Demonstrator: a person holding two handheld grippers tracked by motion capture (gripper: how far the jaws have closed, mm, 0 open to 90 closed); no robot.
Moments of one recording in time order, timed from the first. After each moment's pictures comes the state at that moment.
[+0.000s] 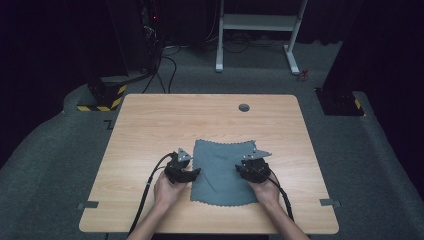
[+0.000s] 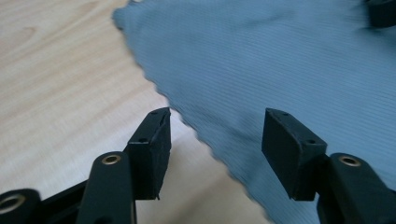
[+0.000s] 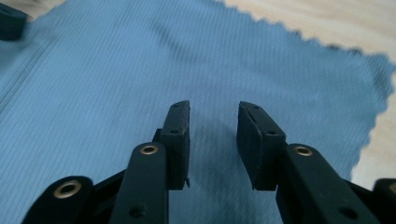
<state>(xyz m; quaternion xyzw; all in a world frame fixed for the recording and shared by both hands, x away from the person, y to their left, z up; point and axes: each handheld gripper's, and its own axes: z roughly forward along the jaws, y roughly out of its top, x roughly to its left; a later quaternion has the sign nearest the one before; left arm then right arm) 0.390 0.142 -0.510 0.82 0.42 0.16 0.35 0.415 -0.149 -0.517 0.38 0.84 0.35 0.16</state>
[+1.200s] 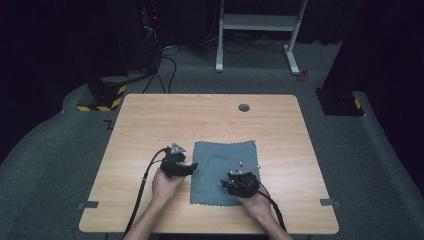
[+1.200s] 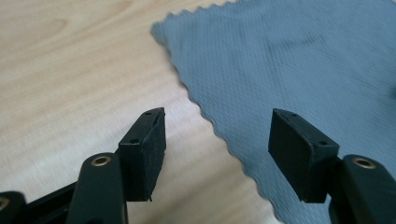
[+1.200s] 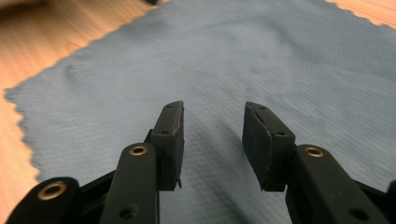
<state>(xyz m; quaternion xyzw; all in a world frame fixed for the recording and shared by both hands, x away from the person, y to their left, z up) 0.420 0.157 -0.511 0.80 0.46 0.14 0.36 0.372 -0.114 -0.517 0.32 0.86 0.38 0.12</state>
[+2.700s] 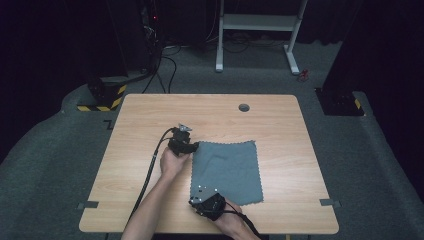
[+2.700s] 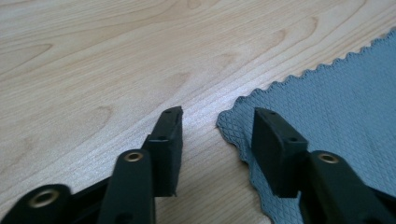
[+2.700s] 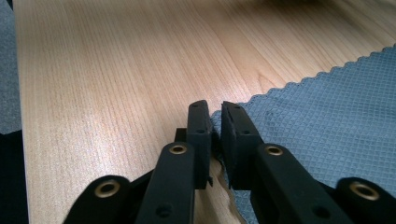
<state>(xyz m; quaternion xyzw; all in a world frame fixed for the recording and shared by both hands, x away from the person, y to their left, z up) 0.498 0.145 -0.515 0.79 0.48 0.17 0.33 0.309 -0.017 -0.521 0.16 0.91 0.37 0.12</state>
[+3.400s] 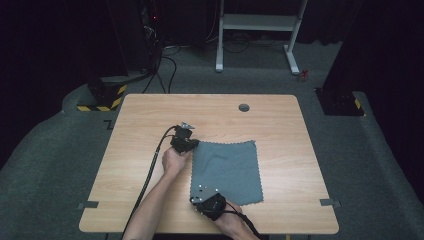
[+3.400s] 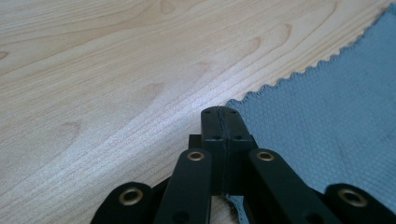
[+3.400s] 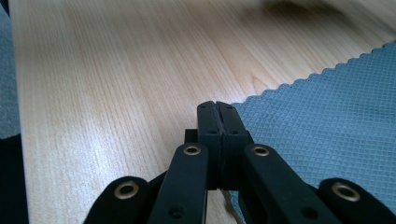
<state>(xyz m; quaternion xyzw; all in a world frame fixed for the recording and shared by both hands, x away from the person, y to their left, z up) 0.507 0.143 -0.511 0.80 0.47 0.12 0.36 0.308 -0.018 -0.517 0.17 0.91 0.37 0.12</state>
